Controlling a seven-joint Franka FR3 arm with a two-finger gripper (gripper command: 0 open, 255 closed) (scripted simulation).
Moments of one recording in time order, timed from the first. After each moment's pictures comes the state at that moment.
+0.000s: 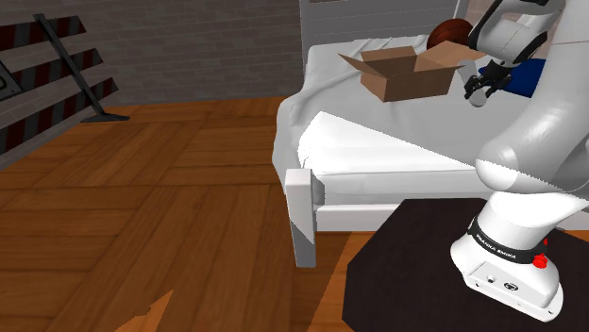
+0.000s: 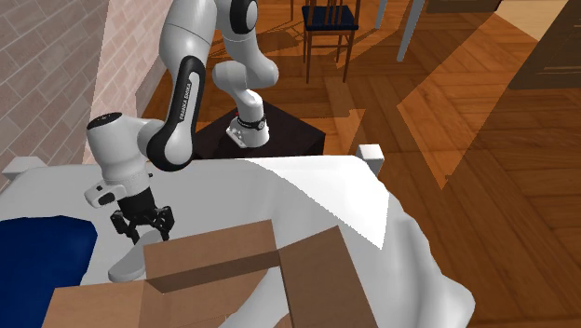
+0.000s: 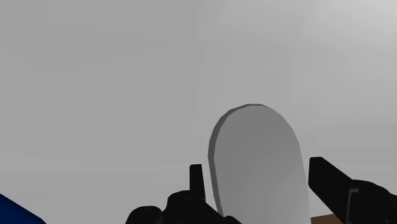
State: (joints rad) arm -0.76 0.25 -0.47 -2.08 0.55 2.59 -0.84
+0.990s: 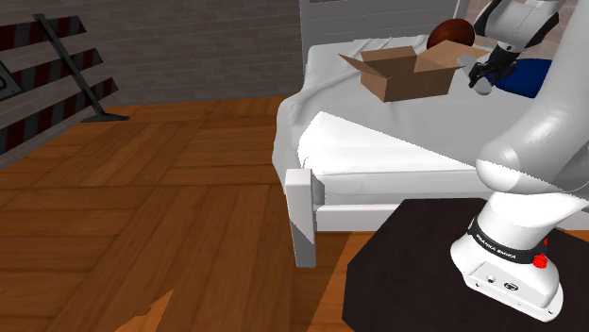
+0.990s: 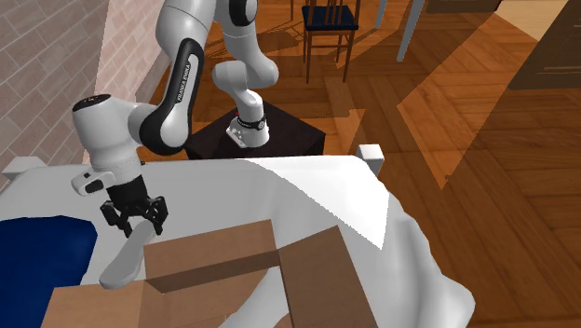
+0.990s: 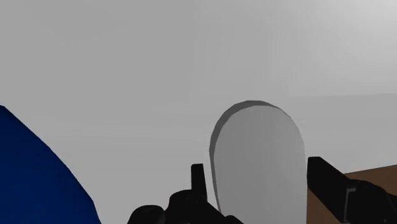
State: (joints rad) arm -0.74 0.18 -0.50 -2.05 0.44 2.50 -0.75
